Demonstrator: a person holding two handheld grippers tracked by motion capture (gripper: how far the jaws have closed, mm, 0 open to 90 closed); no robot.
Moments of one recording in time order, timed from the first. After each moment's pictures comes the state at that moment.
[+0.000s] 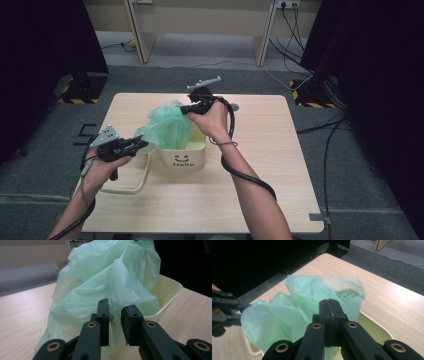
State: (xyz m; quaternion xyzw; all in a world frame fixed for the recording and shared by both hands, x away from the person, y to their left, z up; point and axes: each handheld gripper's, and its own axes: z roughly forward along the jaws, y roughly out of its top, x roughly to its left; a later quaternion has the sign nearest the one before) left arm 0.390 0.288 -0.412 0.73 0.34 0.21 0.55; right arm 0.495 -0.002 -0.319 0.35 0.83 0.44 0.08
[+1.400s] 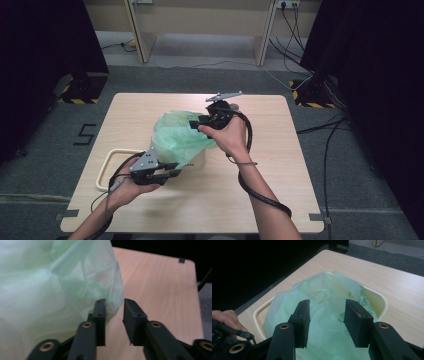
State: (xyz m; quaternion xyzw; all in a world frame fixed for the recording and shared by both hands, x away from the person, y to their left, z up) left arm 0.351 0.207 -0.429 0.82 0.22 0.13 0.52; right arm 0.457 -0.040 -0.329 0.38 0.81 0.45 0.06
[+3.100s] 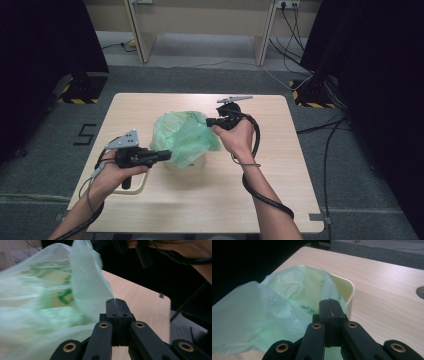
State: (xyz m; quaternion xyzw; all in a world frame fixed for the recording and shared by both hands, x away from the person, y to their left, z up) left arm 0.360 0.222 -0.383 0.78 0.25 0.06 0.57; right arm 0.461 -0.070 -0.340 0.44 0.78 0.43 0.09
